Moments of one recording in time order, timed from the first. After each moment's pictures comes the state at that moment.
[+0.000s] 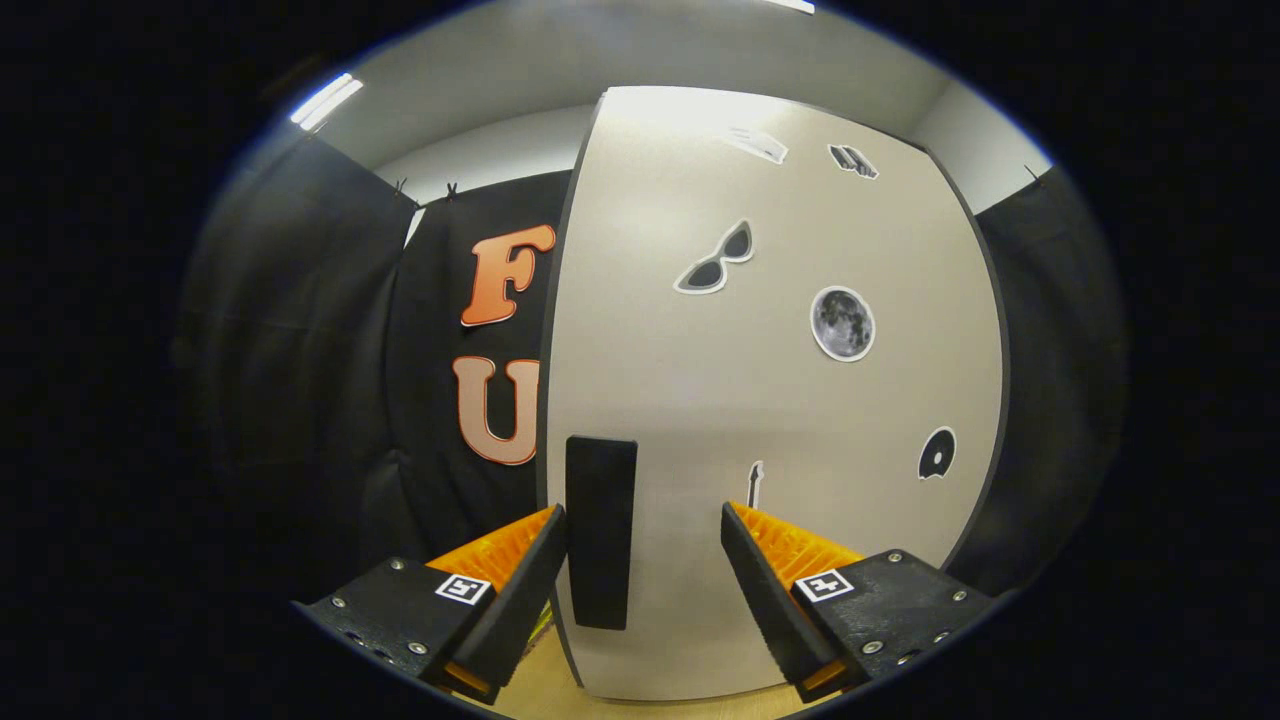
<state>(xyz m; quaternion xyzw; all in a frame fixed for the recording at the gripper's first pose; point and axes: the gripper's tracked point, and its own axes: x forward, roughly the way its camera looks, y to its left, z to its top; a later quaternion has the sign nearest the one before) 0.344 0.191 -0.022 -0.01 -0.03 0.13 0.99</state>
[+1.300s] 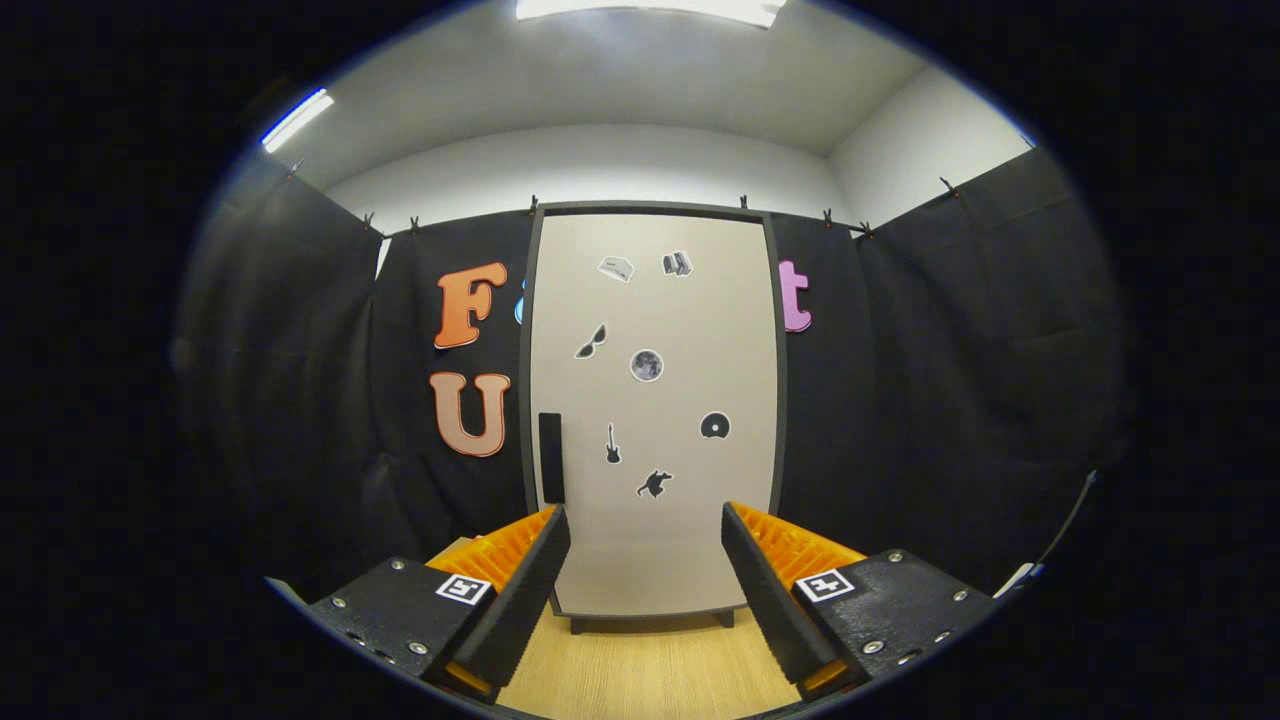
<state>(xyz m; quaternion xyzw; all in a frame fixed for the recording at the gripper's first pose) 0.105 0.066 -0.003 0.01 -0.02 0.02 1.00</state>
